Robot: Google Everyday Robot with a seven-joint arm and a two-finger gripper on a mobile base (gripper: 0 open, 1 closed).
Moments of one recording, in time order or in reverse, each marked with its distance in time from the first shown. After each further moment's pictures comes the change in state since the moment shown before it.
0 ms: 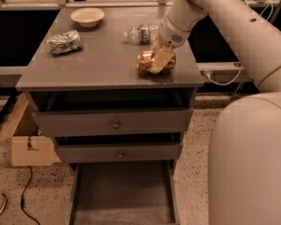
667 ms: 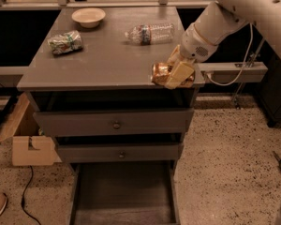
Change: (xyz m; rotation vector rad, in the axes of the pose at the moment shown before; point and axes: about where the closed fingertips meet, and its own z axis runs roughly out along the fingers) arm 0.033 0.085 -0.042 -0.028 -0.058 0.134
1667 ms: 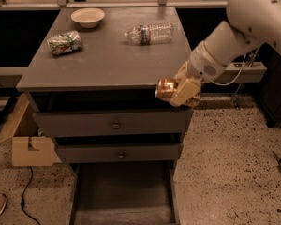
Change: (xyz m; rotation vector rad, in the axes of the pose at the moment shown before) arm 0.017 0.046 0.012 -0.032 -0.046 0.109
